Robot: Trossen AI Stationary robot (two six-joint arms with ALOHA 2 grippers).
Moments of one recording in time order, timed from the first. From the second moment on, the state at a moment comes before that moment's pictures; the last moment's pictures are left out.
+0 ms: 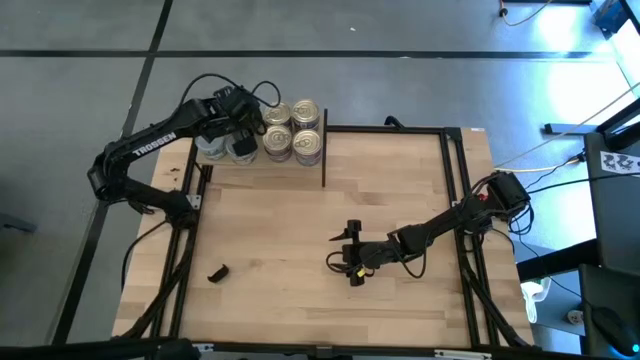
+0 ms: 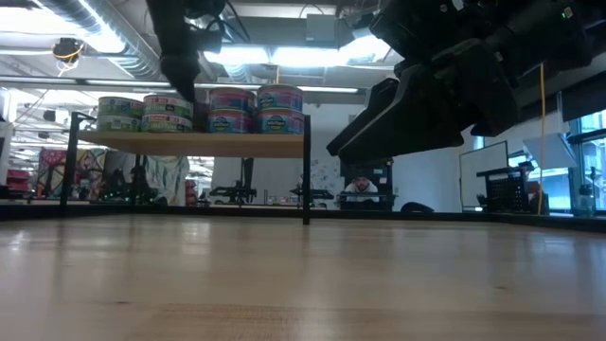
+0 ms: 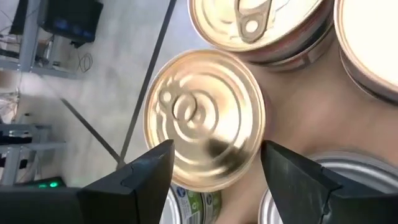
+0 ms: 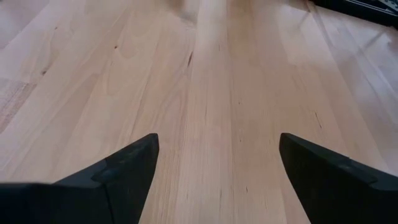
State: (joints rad) left arm 0.62 1.31 1.31 -1.02 -0.52 0.39; right arm 0.40 1.75 0.83 0.34 0.39 0.00
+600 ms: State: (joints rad) left arm 0.69 1.31 1.31 -1.04 -0.55 0.36; right arm 0.40 1.75 0.83 0.34 0.39 0.00
